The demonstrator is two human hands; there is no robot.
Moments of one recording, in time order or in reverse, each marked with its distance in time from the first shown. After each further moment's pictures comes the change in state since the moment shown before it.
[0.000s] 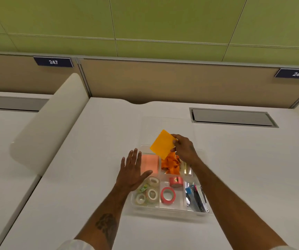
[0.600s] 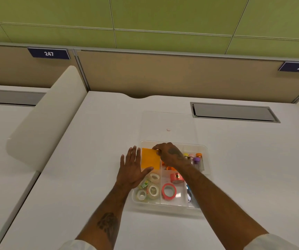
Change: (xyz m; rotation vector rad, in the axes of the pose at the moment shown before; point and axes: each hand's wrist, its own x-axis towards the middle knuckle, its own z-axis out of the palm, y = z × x) left_hand 0.001 -0.001 0.009 -0.087 -0.018 -0.075; right_hand -0.002 0.006 0.057 -0.576 -0.289 -0.189
